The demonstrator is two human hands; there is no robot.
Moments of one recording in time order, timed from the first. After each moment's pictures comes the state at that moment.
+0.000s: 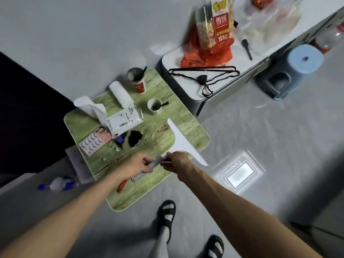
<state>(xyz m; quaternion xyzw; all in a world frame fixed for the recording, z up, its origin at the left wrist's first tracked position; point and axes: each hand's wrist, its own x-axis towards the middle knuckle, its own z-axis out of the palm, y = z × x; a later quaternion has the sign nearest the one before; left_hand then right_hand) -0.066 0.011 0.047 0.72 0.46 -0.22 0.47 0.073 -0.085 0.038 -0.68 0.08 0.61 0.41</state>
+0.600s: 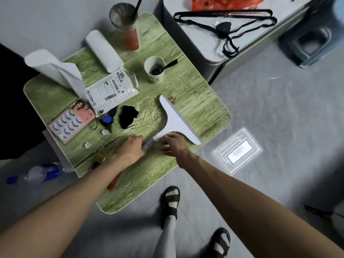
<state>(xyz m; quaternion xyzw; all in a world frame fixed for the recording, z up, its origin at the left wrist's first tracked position) -0.074 0.043 -0.136 0.79 0.46 -0.25 0.32 0.058 -0.047 -0.138 -0.70 0.03 0.61 0.38</state>
